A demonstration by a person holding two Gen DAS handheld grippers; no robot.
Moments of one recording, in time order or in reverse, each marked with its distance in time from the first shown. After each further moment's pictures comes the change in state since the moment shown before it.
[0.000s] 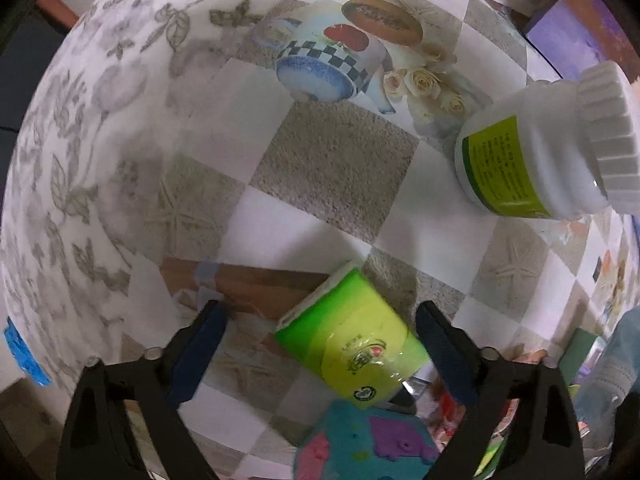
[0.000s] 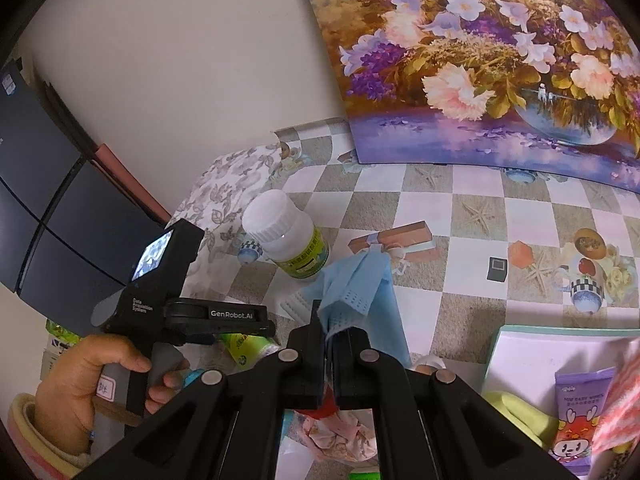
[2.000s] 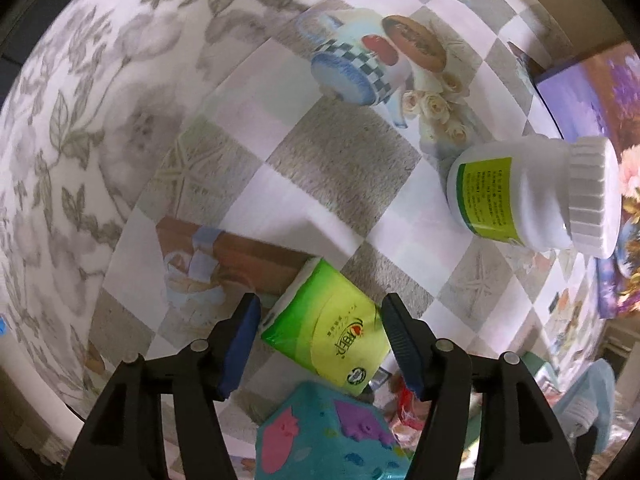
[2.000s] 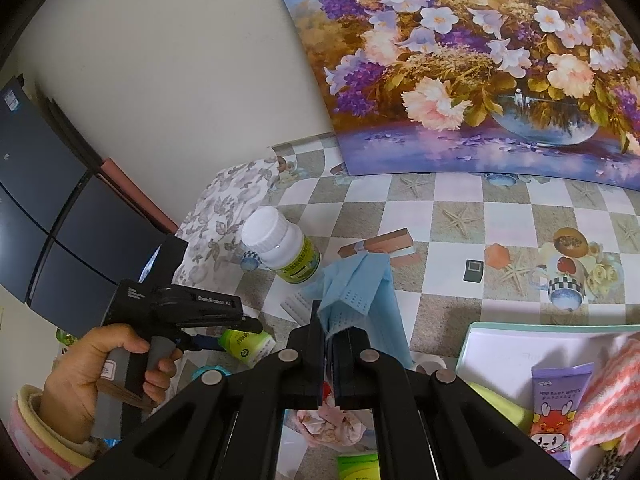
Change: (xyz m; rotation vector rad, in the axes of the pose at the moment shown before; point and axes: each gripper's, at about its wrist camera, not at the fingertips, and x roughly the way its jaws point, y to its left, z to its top) left arm -0.024 0.053 -0.005 -0.180 0.017 -0.137; right arm -0.032 -0.020 0.004 0.030 -0.023 0.025
